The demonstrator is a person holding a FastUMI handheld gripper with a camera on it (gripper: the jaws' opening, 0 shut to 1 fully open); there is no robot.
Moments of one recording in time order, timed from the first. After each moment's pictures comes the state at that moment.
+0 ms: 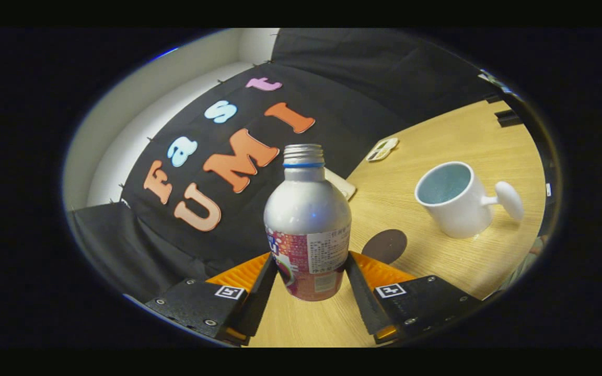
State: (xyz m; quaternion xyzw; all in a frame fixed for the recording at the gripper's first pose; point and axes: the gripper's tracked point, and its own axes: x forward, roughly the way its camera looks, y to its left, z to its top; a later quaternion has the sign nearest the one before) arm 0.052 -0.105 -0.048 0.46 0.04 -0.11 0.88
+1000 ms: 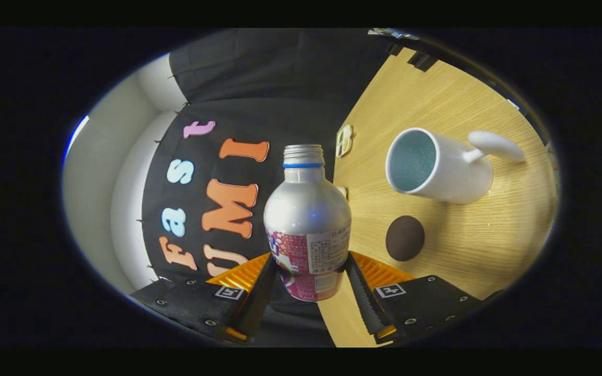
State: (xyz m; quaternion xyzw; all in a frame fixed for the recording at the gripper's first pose) arm 0.075 -0.133 -0.030 0.66 -0.02 -0.13 0.74
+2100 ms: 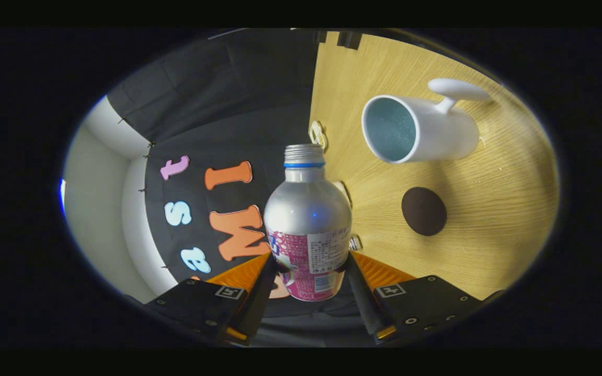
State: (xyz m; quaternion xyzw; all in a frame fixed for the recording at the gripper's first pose) arm 0.091 -0.131 -0.007 0.78 -0.04 -0.15 0.60
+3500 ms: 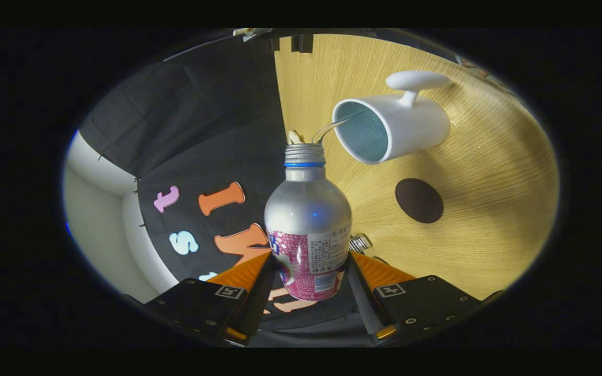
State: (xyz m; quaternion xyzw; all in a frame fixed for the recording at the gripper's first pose) arm 0.088 -0.144 0.000 0.84 -0.06 -0.17 0.51
